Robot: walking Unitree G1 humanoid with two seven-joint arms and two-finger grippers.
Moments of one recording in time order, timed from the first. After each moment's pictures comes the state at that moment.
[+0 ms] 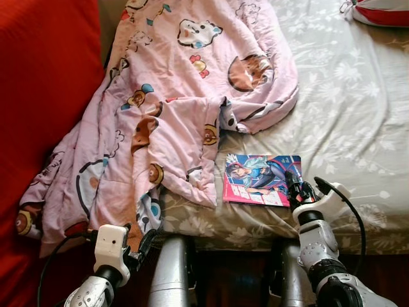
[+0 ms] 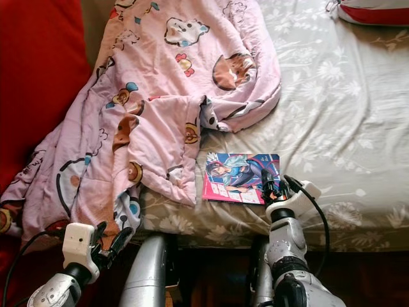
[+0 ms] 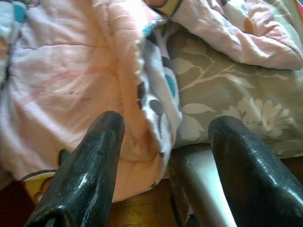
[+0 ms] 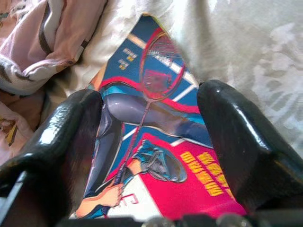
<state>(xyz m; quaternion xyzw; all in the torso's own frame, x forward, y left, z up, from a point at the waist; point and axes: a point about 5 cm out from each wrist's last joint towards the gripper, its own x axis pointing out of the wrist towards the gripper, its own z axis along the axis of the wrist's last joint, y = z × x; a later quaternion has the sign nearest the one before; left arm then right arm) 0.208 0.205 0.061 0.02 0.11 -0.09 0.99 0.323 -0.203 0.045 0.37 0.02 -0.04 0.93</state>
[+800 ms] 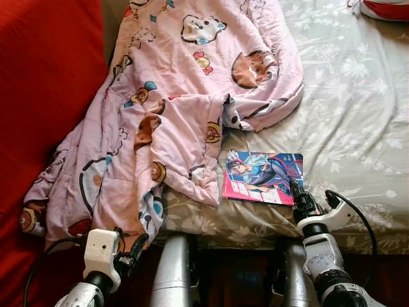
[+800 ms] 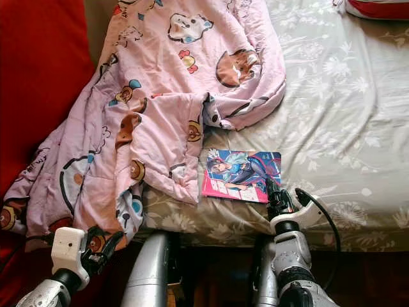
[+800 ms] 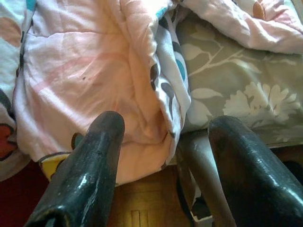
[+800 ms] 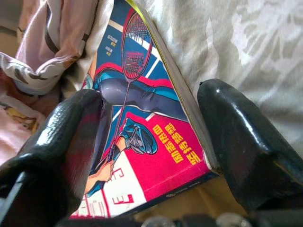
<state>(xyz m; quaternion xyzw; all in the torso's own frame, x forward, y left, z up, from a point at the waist) 0.194 0.212 0.061 0.03 0.12 -0.09 0.99 0.306 -0.202 0.028 0.46 0.01 -0.01 0.89</state>
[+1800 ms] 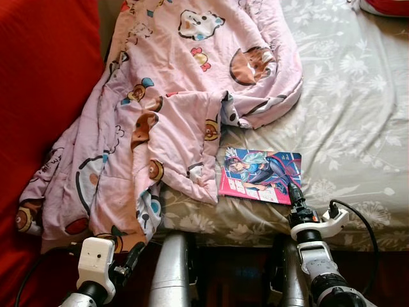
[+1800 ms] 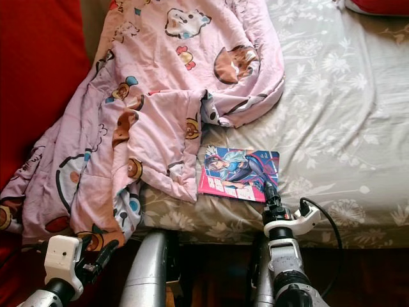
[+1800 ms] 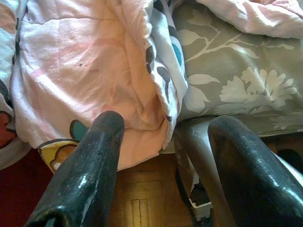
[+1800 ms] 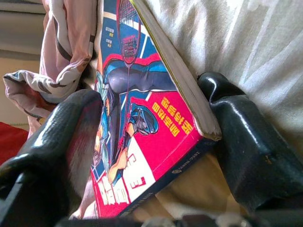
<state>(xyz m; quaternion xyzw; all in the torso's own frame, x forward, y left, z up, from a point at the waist) 0.183 0.215 0.063 0.03 0.13 -0.08 0.99 0.303 -0.186 0.021 0.56 0.00 0.01 0.83</state>
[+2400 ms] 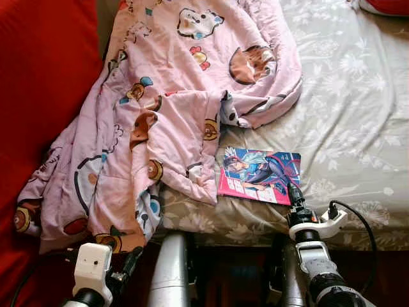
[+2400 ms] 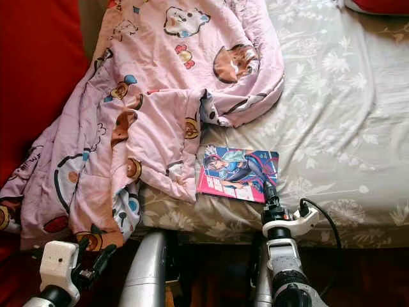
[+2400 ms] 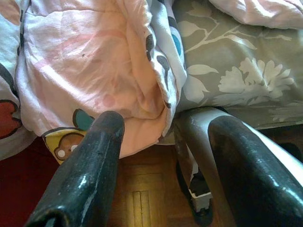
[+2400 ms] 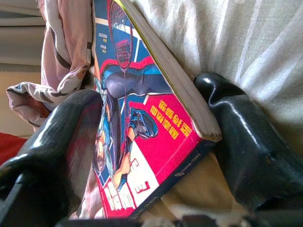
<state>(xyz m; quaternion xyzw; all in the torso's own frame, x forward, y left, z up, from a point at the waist) 0.169 0.215 0.066 0.04 0.13 -0.08 0.99 0.303 -0.183 0.021 0.60 0.00 0.00 0.80</state>
